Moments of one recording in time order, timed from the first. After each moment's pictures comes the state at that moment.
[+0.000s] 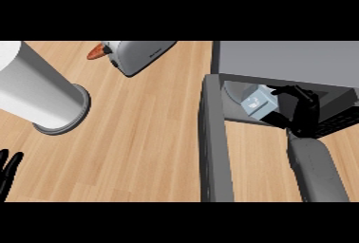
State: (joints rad) left arm 0.45 0.09 0.18 -2.22 0.33 -0.35 -0.09; right arm -0.43 -0.12 -0.23 -1.02 0.20 -0.41 -0.97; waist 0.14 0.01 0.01
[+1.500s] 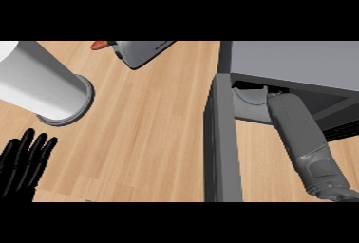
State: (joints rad) left arm 0.35 0.07 0.06 -2.19 0.19 -0.32 -0.06; right arm -0.88 -0.16 -0.28 -0.48 0.33 -0.39 -0.50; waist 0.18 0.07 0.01
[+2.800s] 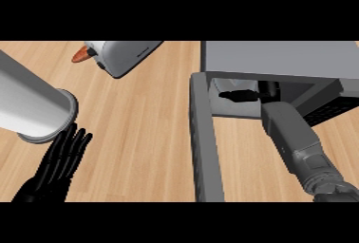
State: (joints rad) left arm 0.31 0.01 -0.09 -2.12 0.06 -0.27 -0.04; right arm -0.95 -0.16 -0.41 -0.18 0.23 -0.18 -0.75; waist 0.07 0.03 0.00
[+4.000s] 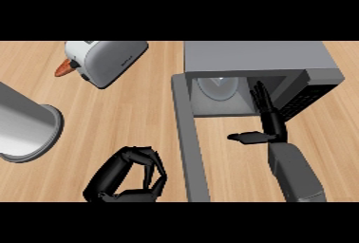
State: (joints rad) left arm 0.06 0.02 -0.29 -1.75 -0.17 -0.31 -0.07; right arm -0.56 -0.09 -0.31 -0.49 0.18 0.09 -0.87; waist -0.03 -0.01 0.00
